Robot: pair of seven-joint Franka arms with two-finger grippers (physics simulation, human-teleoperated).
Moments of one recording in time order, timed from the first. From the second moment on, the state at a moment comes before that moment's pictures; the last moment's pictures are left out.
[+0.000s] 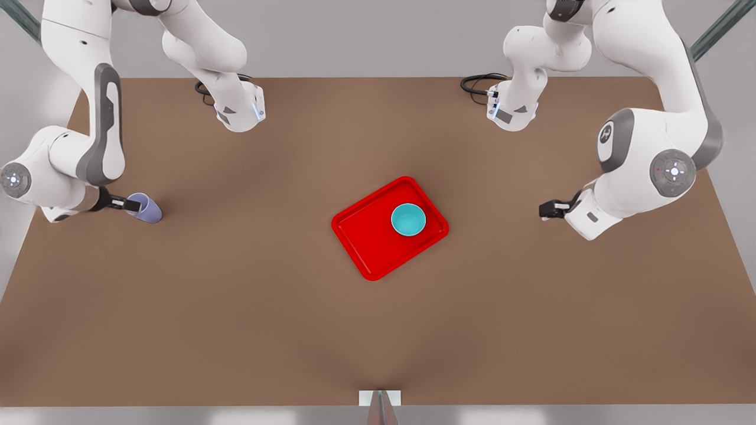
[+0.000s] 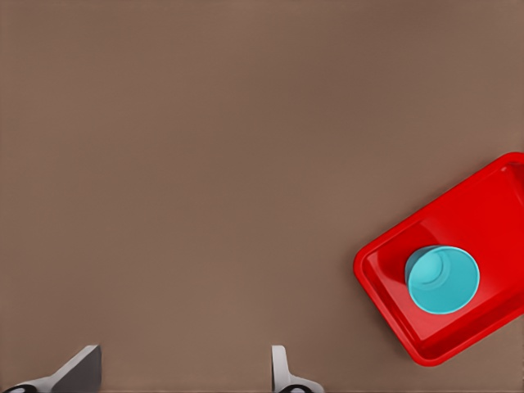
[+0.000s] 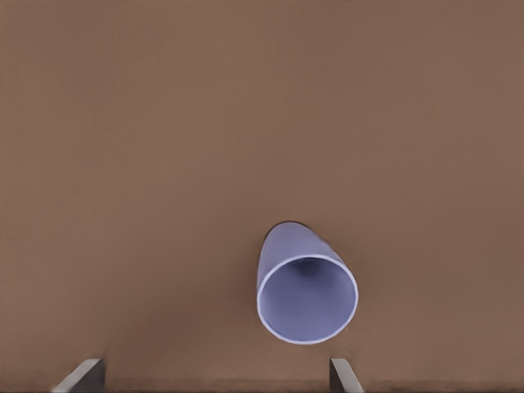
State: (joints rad) left arm -0.26 0.23 0.15 -1.46 -0.07 1.52 -0.07; right arm -0.25 0.12 -0.11 -2.05 -0.08 1.92 -0.10
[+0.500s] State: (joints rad) left arm -0.26 0.24 0.15 -1.46 -0.07 1.52 -0.07; right arm -0.29 0.13 -0.16 -2.13 -0.08 1.96 -0.11
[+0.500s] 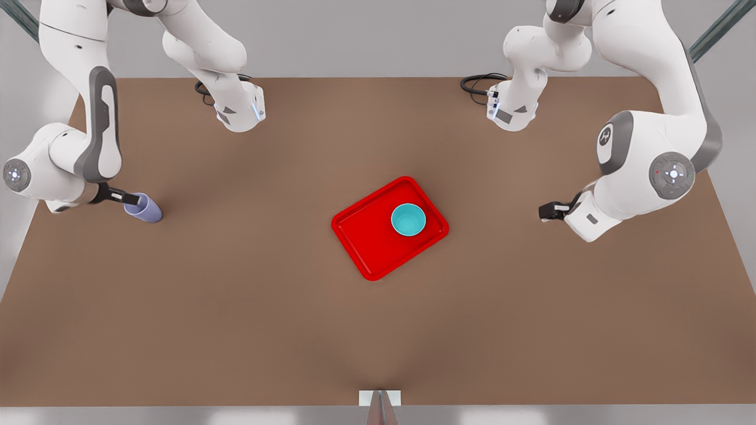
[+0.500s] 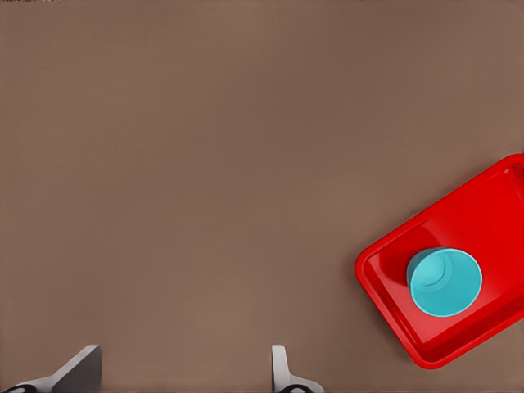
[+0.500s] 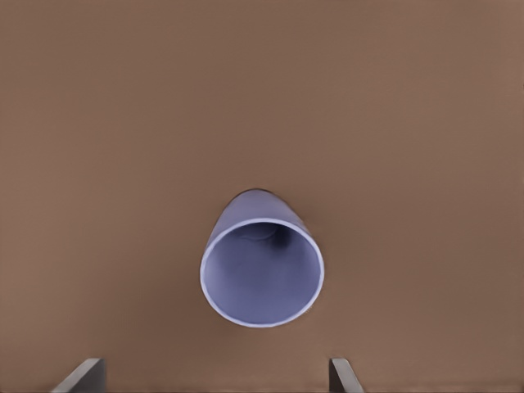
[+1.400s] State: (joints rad) left arm -0.24 0.25 0.15 -1.46 -0.09 1.53 -0.07; right arm -0.41 0.30 -0.16 -2.14 -0.08 2.08 -0.19
